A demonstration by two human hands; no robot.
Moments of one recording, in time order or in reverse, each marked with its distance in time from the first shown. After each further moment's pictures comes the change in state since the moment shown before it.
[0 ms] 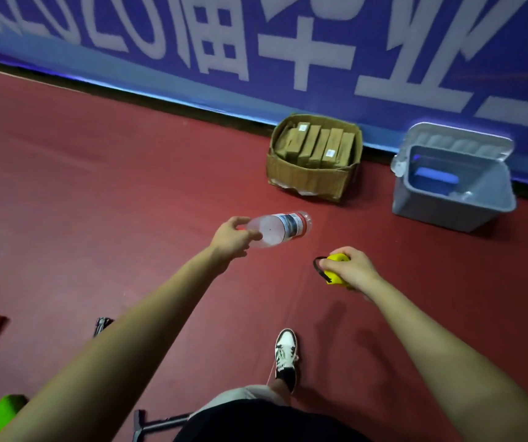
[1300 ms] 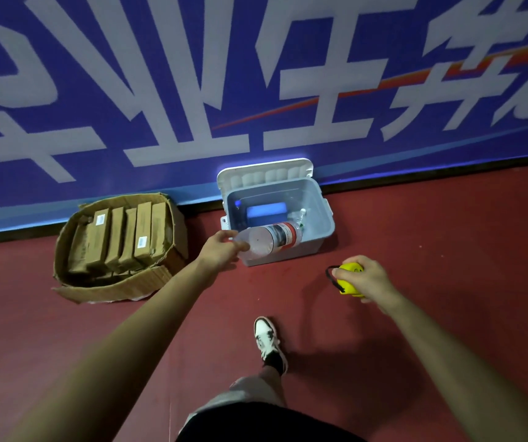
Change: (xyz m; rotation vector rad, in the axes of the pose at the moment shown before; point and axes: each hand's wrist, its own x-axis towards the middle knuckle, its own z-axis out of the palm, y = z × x) left_hand 0.242 0.325 0.616 0.234 -0.427 0.063; right_hand 0.279 0.163 -0.572 0.232 0.452 0.309
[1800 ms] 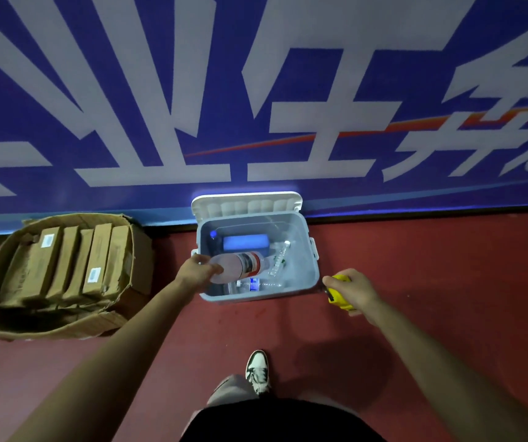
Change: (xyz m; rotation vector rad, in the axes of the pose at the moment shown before) left_hand 0.214 0.085 0.037 0.151 0.111 -0.148; right_hand 0.232 -0.100 -0.049 -0.107 -0.121 0.104
